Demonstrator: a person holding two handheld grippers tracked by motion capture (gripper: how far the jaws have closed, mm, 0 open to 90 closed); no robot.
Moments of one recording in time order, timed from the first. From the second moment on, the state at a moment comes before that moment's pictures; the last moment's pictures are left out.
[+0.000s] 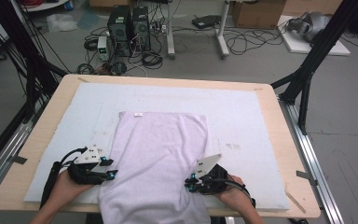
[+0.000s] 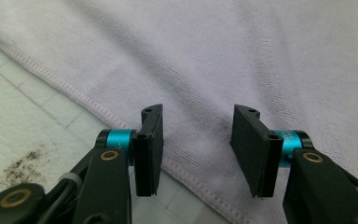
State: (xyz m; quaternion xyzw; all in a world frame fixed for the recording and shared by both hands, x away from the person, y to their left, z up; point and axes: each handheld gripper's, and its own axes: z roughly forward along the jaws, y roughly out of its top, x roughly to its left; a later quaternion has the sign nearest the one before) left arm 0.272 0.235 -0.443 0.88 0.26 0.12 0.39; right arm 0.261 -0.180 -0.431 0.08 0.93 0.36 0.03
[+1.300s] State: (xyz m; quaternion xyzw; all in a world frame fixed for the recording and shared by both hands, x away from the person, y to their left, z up) left arm 0.237 0.245 -0.441 0.89 0.23 0.11 0.39; right arm 0.251 -0.227 -0.435 0.13 0.91 0.40 0.03
